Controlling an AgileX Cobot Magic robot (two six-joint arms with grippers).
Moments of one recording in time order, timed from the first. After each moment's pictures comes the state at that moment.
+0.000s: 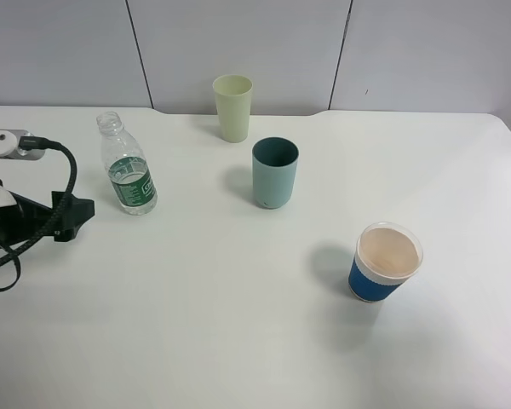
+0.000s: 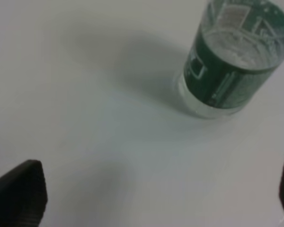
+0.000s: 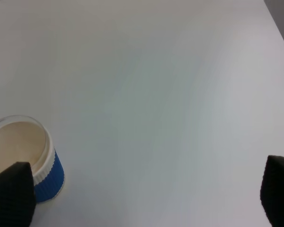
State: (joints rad) left arm -0.15 1.29 -0.21 0.10 -0.41 -0.19; right arm -0.04 0.00 -0.50 0.01 1.07 -0.02
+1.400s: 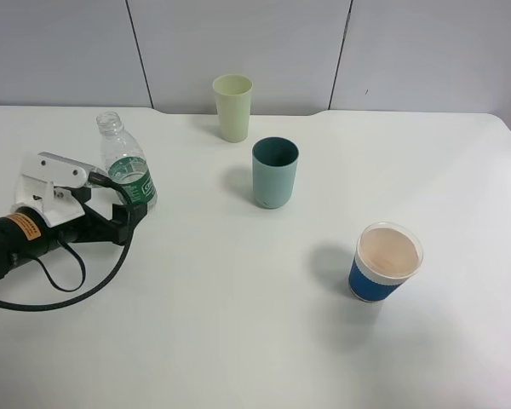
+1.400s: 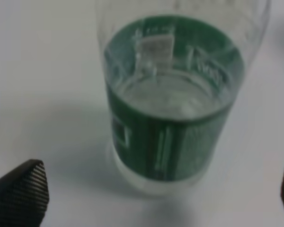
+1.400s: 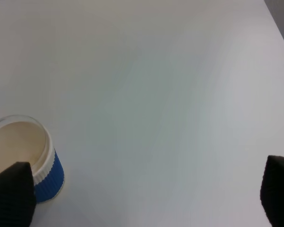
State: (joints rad) left arm -0.15 1.93 -0.27 0.22 -1.21 -0.06; right arm -0.04 0.00 -0.50 0.01 1.07 -0.02
